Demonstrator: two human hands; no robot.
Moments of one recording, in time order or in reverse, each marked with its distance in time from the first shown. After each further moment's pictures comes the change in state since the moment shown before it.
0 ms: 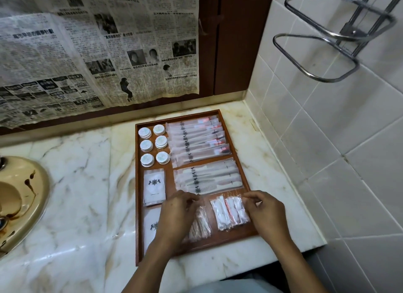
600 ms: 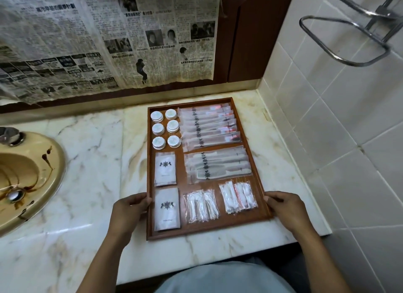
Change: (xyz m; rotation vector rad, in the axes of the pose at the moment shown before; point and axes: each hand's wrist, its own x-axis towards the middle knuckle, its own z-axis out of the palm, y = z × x) left_hand -0.041 -0.122 -0.067 -0.633 0.168 -0.625; right_hand 0.011 0.059 -0.016 0.054 -0.181 0.184
